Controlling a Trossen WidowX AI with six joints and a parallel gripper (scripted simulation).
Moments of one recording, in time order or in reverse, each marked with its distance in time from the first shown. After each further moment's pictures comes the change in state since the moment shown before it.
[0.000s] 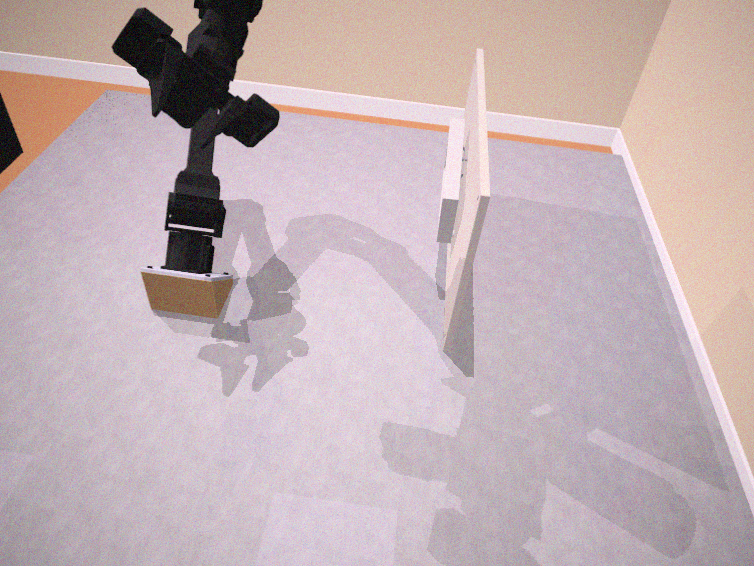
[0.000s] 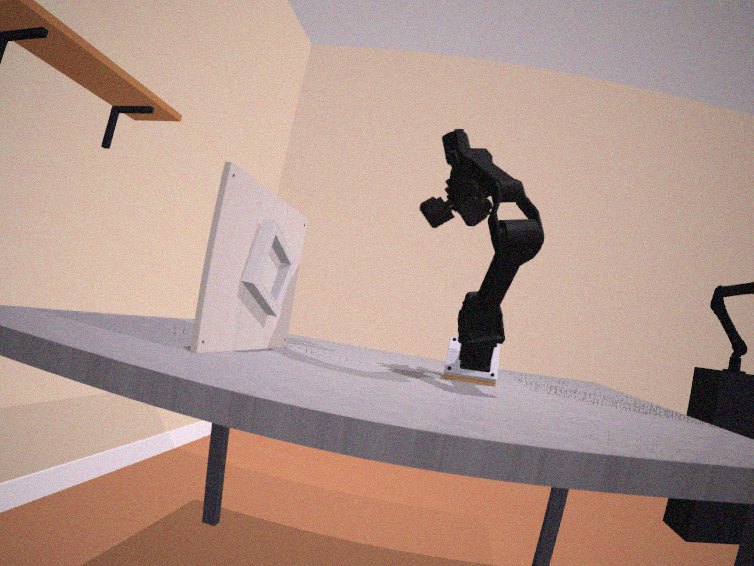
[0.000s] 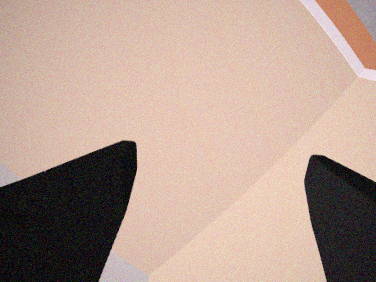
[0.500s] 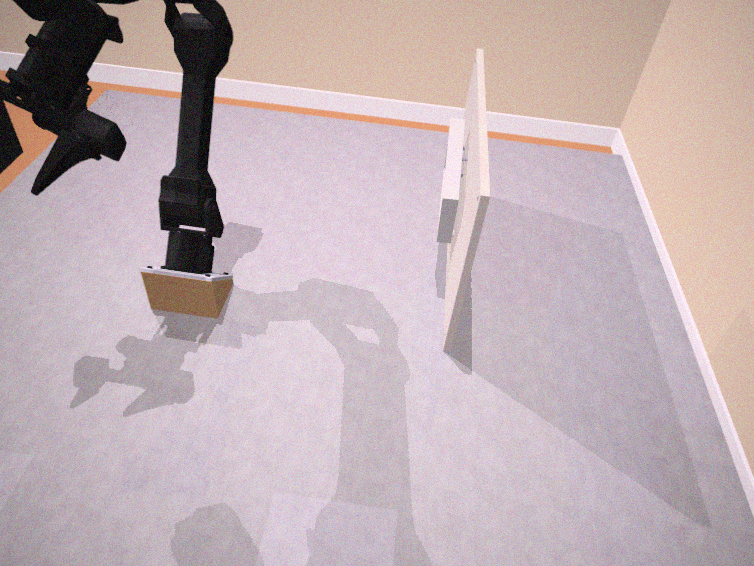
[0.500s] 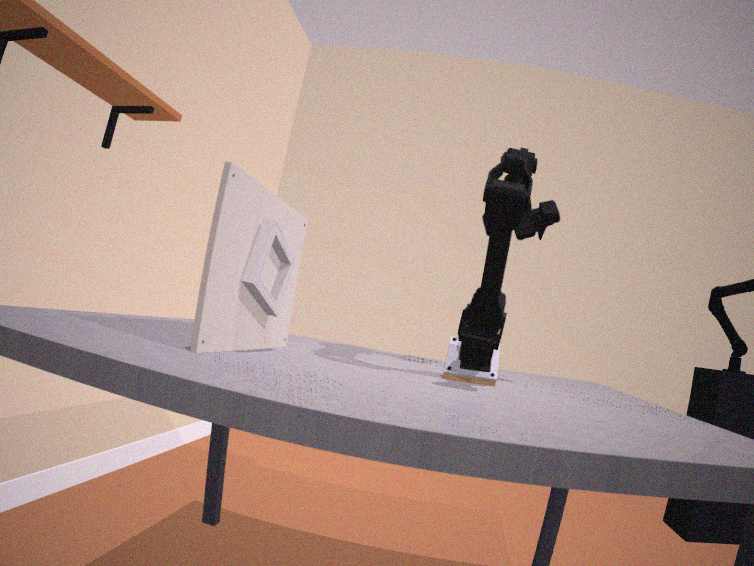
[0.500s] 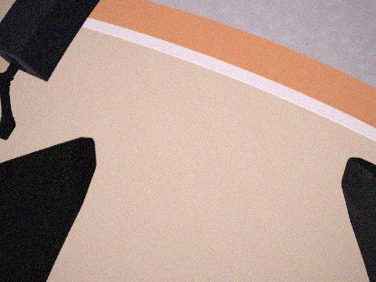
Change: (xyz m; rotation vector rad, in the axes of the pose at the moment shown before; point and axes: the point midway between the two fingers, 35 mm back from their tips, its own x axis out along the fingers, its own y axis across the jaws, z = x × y) arm 0.074 0.122 0.119 0.421 -0.508 0.061
